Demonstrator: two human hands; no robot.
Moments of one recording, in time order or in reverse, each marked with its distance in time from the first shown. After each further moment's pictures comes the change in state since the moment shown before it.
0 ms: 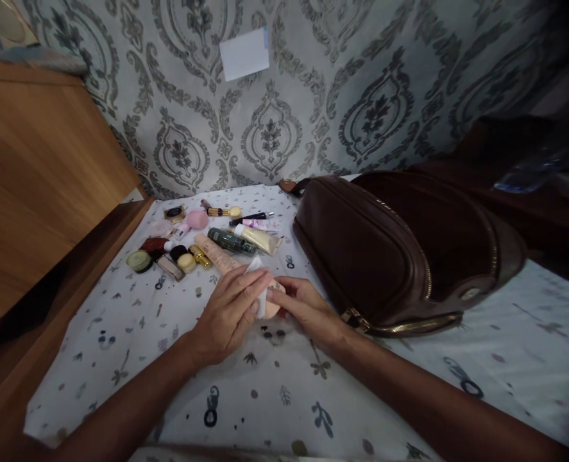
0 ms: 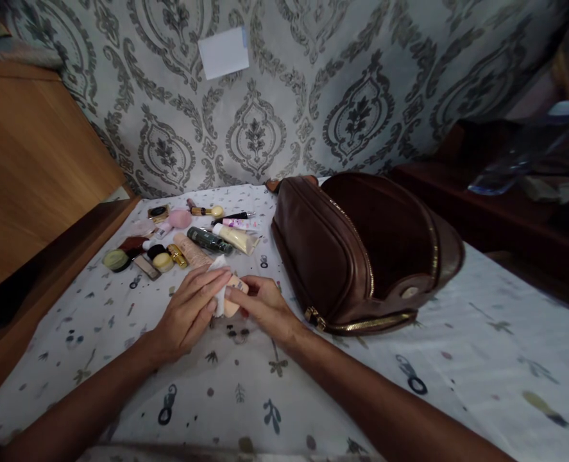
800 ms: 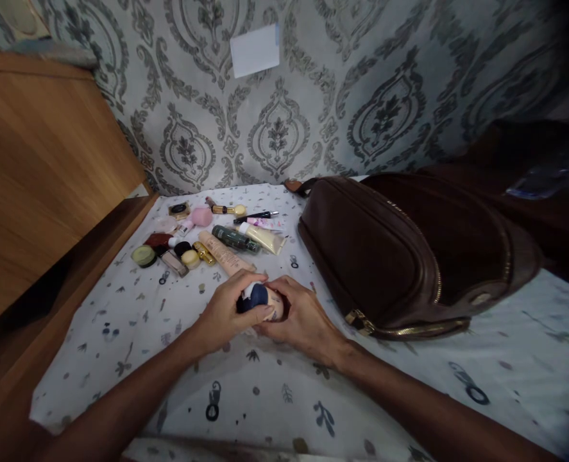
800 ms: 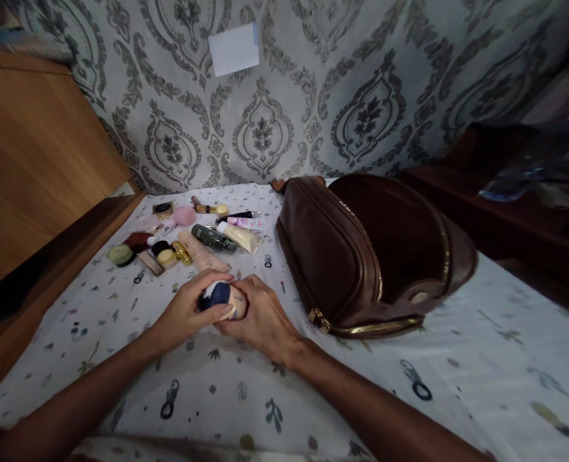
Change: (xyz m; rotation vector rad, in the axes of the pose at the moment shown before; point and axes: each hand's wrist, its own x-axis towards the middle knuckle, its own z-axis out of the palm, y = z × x) left_hand 0.007 0.000 -0.002 -0.370 -0.084 -0.509; right_hand -0.009 -0.001 0.009 -0.665 0.040 -0.310
